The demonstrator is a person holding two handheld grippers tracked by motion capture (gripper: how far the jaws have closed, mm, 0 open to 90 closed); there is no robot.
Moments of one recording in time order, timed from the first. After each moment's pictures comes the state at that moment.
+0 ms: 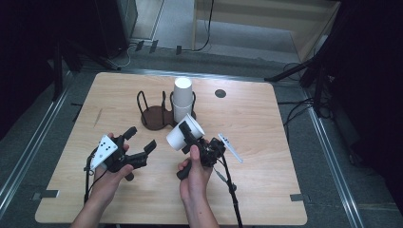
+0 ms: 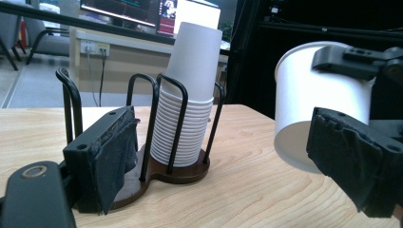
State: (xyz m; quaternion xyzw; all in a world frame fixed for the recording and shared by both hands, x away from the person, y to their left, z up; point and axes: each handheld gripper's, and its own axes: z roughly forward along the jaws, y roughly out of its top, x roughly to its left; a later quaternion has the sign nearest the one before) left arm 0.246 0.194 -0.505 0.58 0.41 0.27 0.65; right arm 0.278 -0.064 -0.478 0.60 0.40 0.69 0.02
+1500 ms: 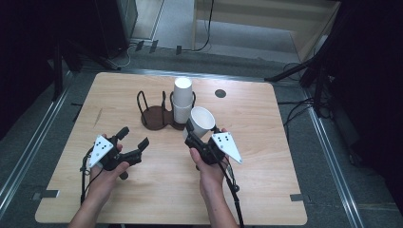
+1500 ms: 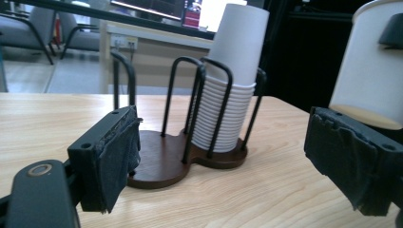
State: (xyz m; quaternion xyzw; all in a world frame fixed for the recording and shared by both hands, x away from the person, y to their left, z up) left arm 0.254 0.215 -0.524 0.58 0.44 0.30 0.62; right arm 0.282 -0.076 -0.469 0.46 0.52 0.65 0.30
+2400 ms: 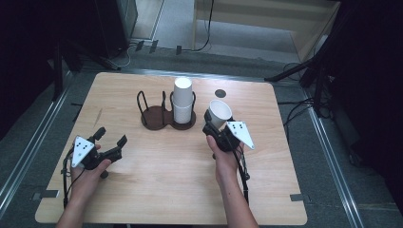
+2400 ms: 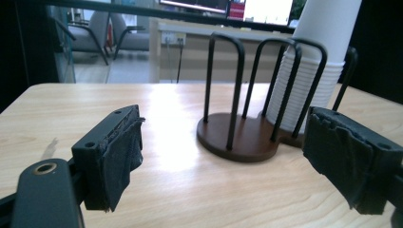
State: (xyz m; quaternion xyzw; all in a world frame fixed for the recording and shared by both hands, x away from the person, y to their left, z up) left arm 0.255 0.273 -0.545 0.57 0.47 0.36 0.56; right arm 0.328 -0.117 -0.478 0.49 0.52 0.61 0.34
